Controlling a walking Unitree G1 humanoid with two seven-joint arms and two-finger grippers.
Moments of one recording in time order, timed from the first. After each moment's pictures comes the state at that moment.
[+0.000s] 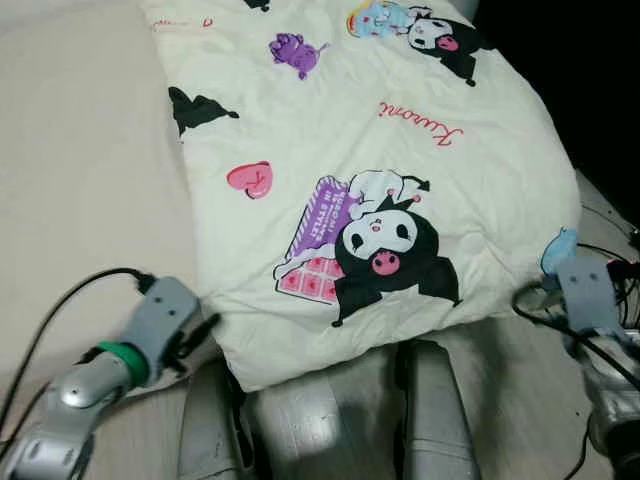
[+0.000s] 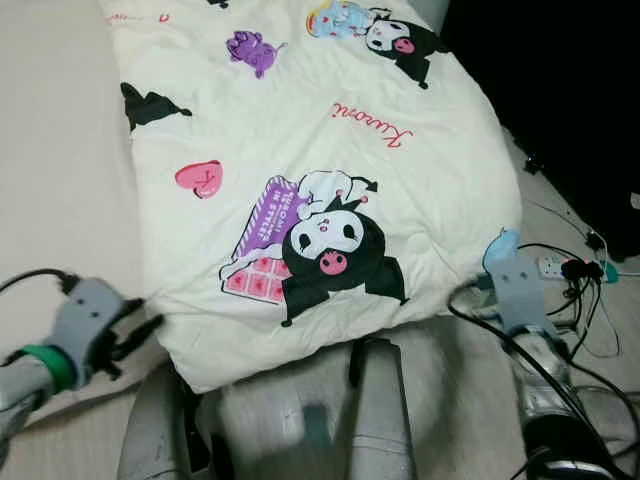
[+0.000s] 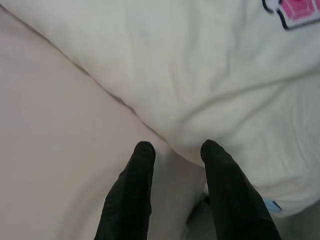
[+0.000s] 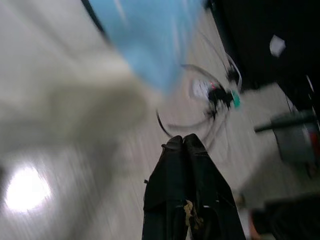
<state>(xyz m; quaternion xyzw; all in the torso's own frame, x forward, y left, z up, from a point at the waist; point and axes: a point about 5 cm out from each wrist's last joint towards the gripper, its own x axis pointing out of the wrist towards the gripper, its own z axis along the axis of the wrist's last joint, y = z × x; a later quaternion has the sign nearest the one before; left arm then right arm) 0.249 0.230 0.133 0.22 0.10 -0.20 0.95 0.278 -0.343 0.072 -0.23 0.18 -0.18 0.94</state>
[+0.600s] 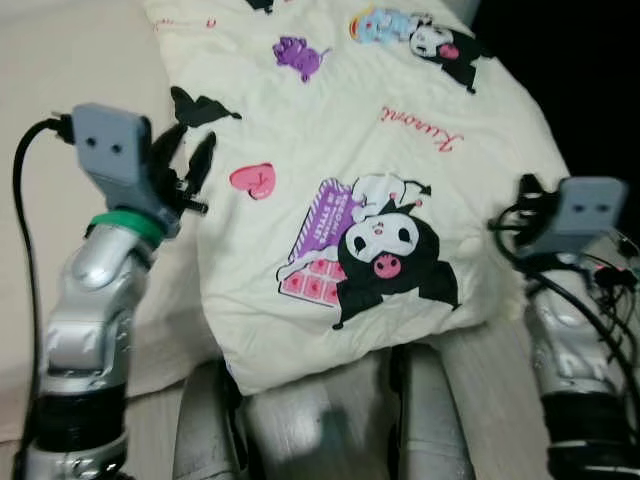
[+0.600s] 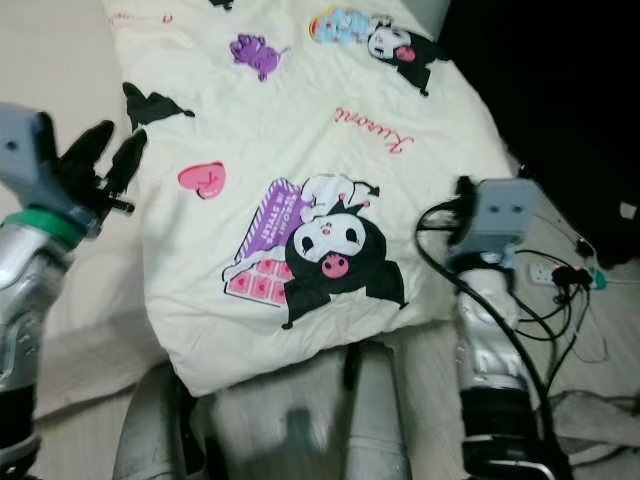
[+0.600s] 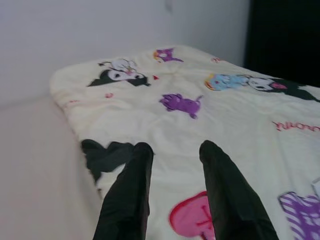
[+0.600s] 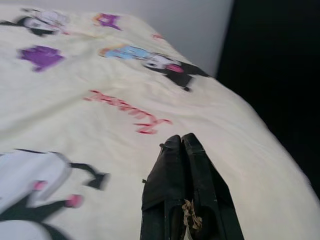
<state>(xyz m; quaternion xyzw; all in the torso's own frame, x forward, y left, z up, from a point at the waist) 0.312 0.175 0.260 0.06 -0.18 -0.05 0.98 0.328 -0.215 0.187 -0.04 -0.19 -0.02 0.98</state>
